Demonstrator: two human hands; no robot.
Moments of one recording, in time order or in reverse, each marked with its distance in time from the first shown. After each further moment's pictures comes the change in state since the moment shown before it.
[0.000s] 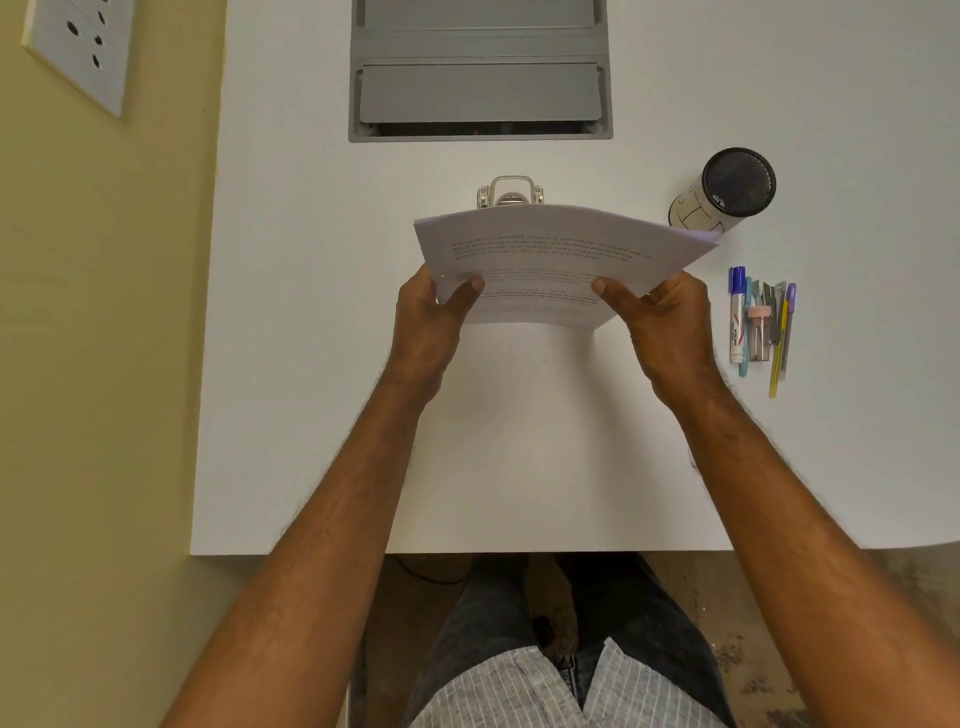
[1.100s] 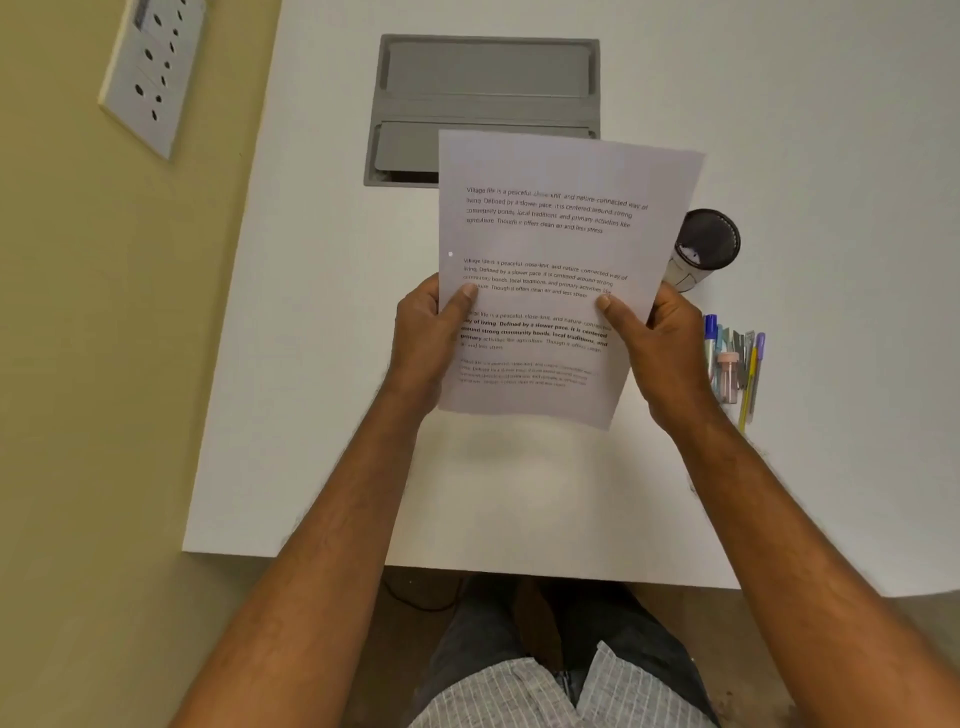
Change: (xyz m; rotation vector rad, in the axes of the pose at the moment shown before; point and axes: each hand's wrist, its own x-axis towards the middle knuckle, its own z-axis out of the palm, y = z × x) left_hand -0.018 0.044 0.023 -0.087 0.043 -0.027; right_hand 0.006 -0.028 -0.036 0.060 -0.073 -0.047
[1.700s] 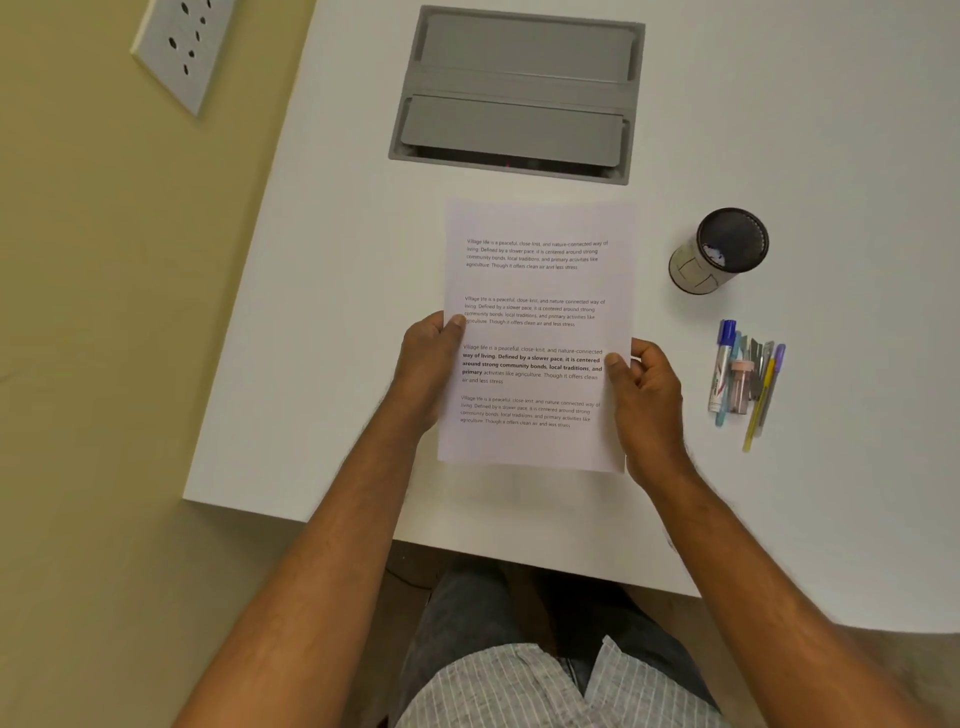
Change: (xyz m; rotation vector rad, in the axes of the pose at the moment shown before) left_hand -0.021 -0.046 -0.001 0.034 0.116 -0.296; right_hand -0.037 0.060 -0.002 -0.002 0.010 0.255
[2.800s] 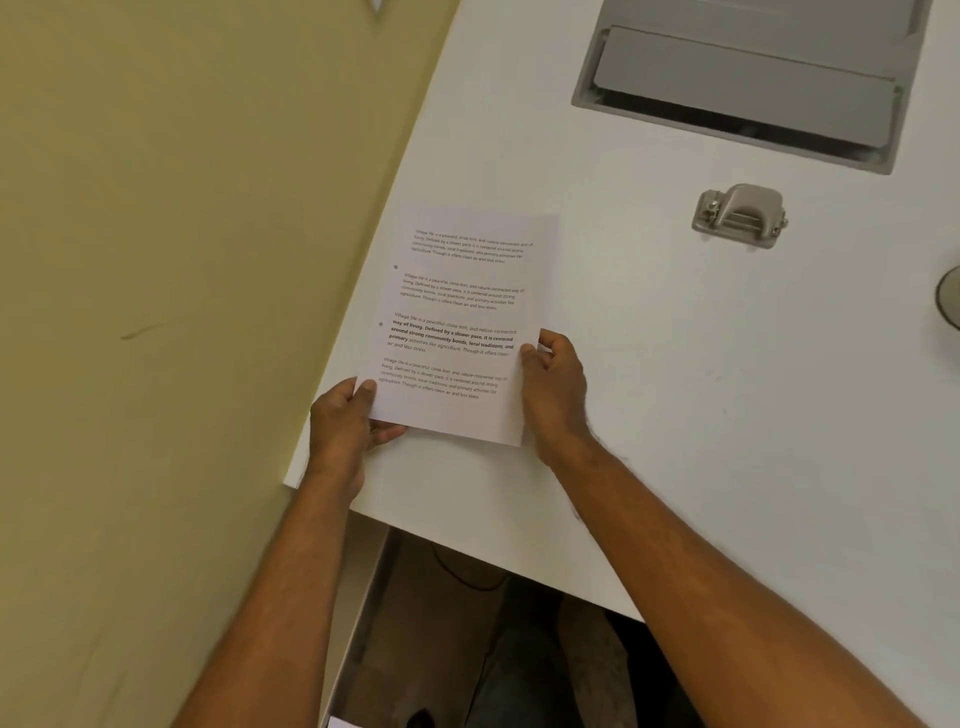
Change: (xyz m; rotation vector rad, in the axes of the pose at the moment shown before) left_hand 0.033 -0.122 -0.271 -0.142 0.448 -0.209; right_hand -0.018 0.044 0.313 -0.049 -0.220 0.171
